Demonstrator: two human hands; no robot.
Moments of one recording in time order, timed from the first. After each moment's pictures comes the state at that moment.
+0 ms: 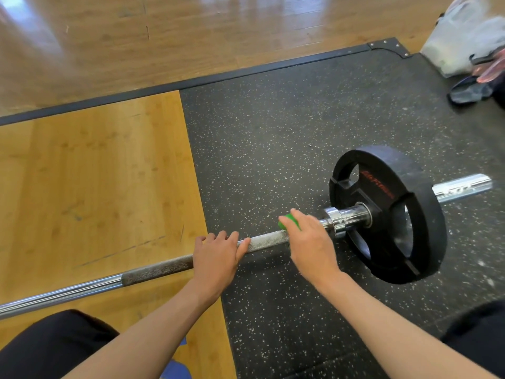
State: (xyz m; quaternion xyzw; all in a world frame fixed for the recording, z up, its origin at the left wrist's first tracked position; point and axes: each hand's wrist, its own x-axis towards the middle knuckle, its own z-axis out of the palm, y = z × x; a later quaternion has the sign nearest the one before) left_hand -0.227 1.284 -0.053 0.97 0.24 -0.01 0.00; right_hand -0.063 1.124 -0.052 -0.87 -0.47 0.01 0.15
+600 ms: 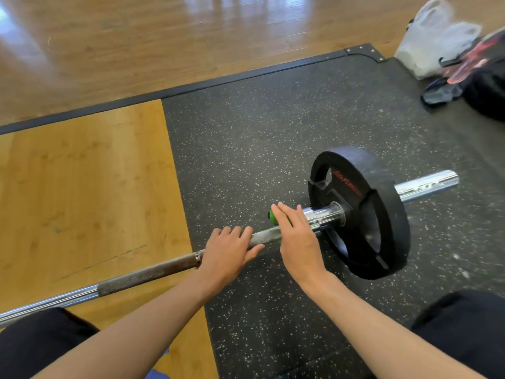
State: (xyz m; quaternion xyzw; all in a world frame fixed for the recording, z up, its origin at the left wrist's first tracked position) left_hand -0.171 1.260 -0.051 0.99 0.14 0.01 0.01; right_hand -0.056 1.115 -0.025 -0.88 -0.42 0.00 0.22
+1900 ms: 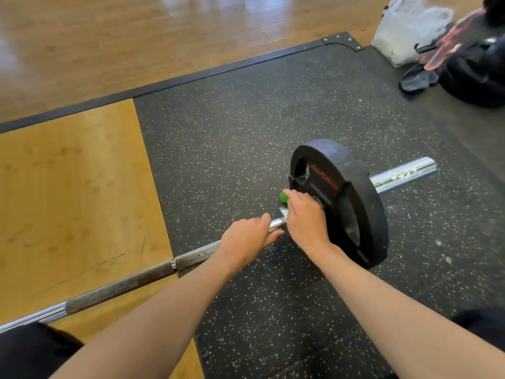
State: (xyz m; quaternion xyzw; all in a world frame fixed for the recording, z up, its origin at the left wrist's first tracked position) left_hand -0.086 1.221 -0.041 0.99 0.10 -0.08 0.09; right_hand 0.020 1.098 -0.037 -0.90 -0.33 0.08 0.26
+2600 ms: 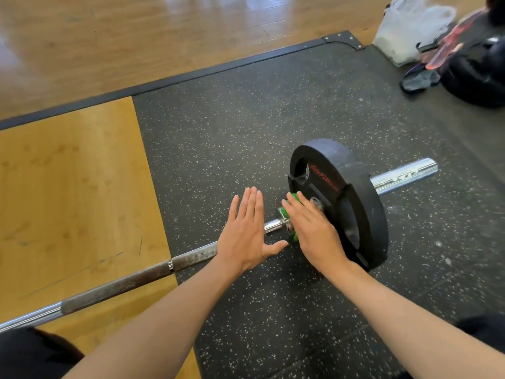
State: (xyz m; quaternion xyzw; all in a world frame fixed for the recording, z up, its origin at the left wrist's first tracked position) left_hand -0.092 1.218 -0.047 0.99 0.12 -0.07 0.04; right_hand 0.017 1.050 -0.046 -0.84 -0.48 0.01 0.23
